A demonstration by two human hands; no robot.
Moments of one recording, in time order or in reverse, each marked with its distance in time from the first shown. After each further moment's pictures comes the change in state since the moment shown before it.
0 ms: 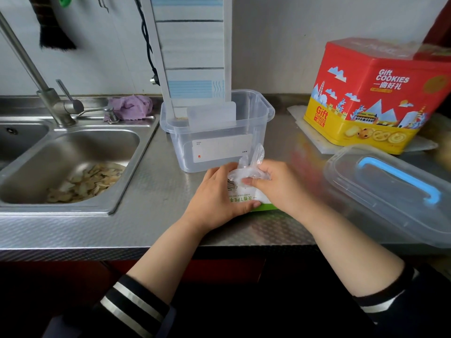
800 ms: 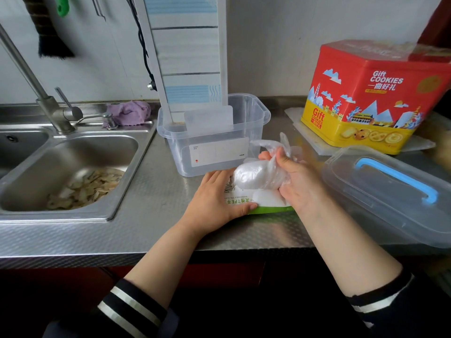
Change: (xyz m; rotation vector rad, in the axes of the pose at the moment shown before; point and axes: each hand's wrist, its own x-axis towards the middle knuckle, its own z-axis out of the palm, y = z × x) left_hand 0.002 0.000 -0.001 0.039 0.001 0.043; right_hand 0.011 -0.007 -0.021 1.269 0.245 0.471
